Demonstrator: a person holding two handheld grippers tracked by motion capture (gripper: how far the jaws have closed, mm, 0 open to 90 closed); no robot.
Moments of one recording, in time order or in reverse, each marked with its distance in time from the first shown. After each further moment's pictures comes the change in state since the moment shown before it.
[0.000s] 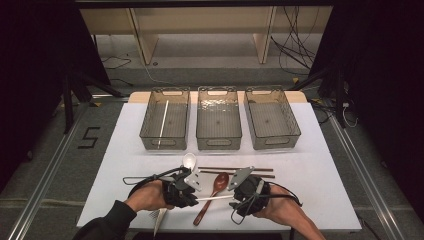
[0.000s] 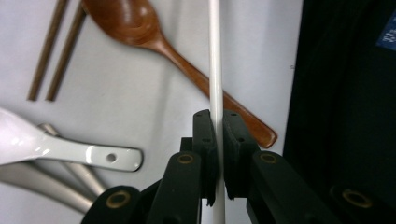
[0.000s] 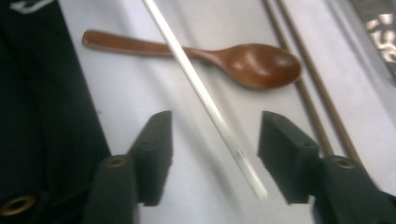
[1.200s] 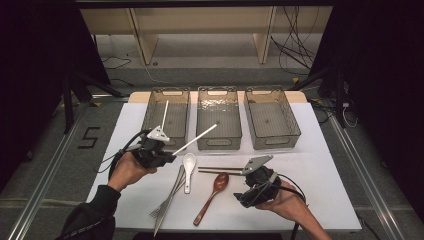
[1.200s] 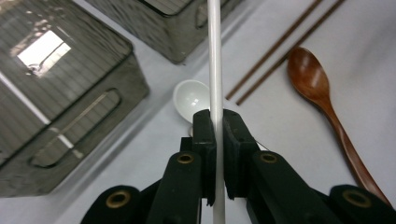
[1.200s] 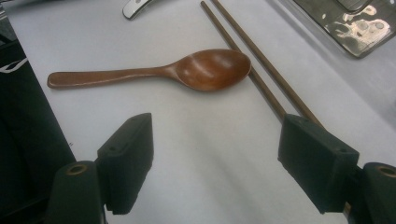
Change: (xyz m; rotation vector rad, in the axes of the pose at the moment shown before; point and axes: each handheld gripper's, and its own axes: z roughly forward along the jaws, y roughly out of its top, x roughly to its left) left arm 0.077 -0.031 -0.067 -0.233 0.292 -0.416; right arm -0.027 -0.016 -0.002 -0.079 0.000 0.188
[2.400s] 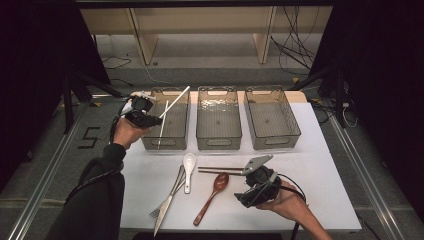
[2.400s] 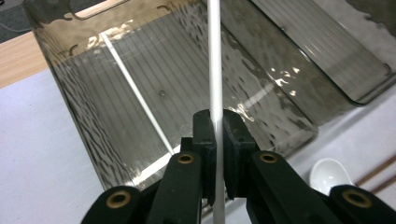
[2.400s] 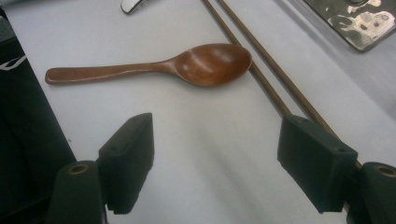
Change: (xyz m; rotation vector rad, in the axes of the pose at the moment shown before) left arm 0.105 0.038 0.022 -0.020 0.183 -0.258; right arm -0.002 -0.001 0.002 0.012 0.008 0.012
